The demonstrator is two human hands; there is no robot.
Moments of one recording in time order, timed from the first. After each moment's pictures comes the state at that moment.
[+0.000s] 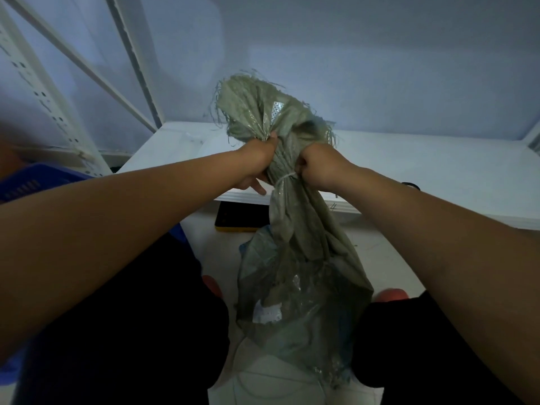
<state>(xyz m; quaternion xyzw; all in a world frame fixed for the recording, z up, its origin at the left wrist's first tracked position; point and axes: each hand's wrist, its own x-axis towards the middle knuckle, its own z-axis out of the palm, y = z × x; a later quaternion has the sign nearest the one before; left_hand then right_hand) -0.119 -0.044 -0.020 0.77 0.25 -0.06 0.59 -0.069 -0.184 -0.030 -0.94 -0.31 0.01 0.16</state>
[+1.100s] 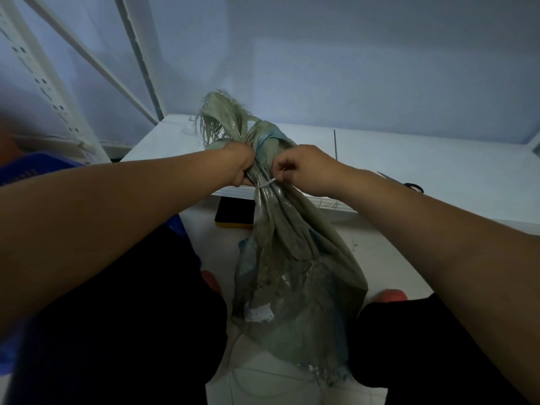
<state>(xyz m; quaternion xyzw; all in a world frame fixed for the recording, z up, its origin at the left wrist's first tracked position) -0.109 -0.006 -0.048 0.69 0.34 -0.01 0.64 -0.086 -0.170 -0.030 -0.86 -0.44 0.08 0.25</state>
